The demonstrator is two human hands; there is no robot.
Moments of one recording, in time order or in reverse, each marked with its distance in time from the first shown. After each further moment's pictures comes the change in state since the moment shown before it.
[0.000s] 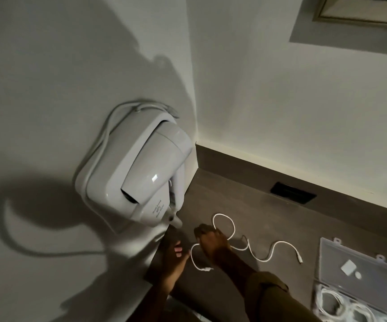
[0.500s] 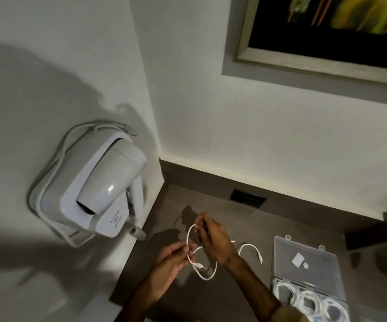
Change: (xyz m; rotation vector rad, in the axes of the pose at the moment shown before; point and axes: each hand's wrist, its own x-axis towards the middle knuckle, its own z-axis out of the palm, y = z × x) left_hand -0.061 0.057 0.033 -0.530 -0.650 0.151; right_hand -0.093 0.062 -0.084 0.812 0.488 0.102
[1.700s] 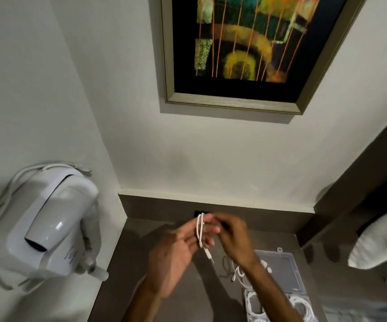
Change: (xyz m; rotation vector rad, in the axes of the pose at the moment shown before) left_hand -0.043 0.091 0.161 0.139 -0.696 0.292; right_hand -0.073 -0.074 -0.150 -0.026 0.462 -0.142
